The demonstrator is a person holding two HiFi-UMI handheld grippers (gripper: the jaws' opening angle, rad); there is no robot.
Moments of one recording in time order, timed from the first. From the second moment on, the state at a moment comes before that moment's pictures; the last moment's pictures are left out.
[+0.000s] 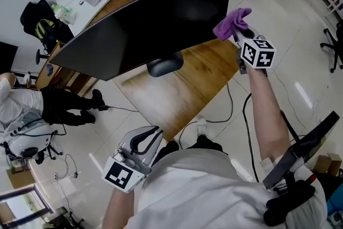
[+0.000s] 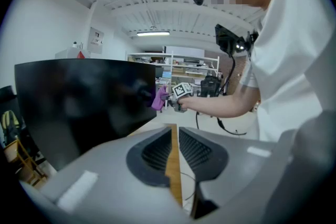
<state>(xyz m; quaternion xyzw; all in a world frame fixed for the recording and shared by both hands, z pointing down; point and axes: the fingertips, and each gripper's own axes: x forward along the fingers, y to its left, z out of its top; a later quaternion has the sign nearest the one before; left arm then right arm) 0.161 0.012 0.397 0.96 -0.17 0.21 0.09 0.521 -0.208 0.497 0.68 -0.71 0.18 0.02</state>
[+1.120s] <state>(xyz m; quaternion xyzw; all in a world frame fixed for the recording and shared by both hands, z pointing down) 0.147 0.030 0.418 0.95 -0.17 0.24 0.10 0.506 -0.197 0.614 0.70 -0.66 0.26 0.07</state>
